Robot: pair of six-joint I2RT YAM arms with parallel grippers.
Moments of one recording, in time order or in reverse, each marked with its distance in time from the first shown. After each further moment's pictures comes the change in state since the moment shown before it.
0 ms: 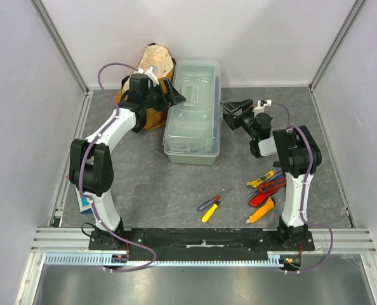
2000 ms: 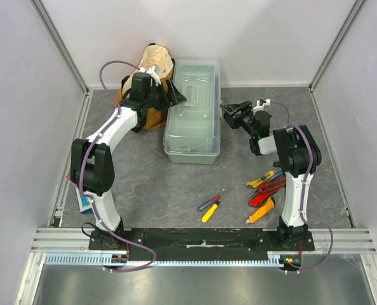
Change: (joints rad) left arm -0.019 0.010 0.027 -0.050 -0.060 0.033; right arm -0.001 0.025 0.037 -0.061 -0.001 -0.010
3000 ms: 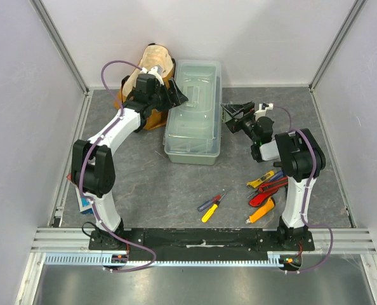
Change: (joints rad) left arm -0.038 -0.016 -0.011 0.003 -0.116 0.004; right arm 0.011 -0.087 -0.132 0.121 0.020 0.056
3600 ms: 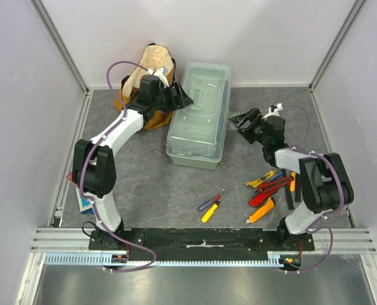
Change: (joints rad) left arm -0.021 -0.003 -0.009 0.021 0.040 0.002; right arm -0.042 -0.375 -0.163 -0.515 0.055 -0.370
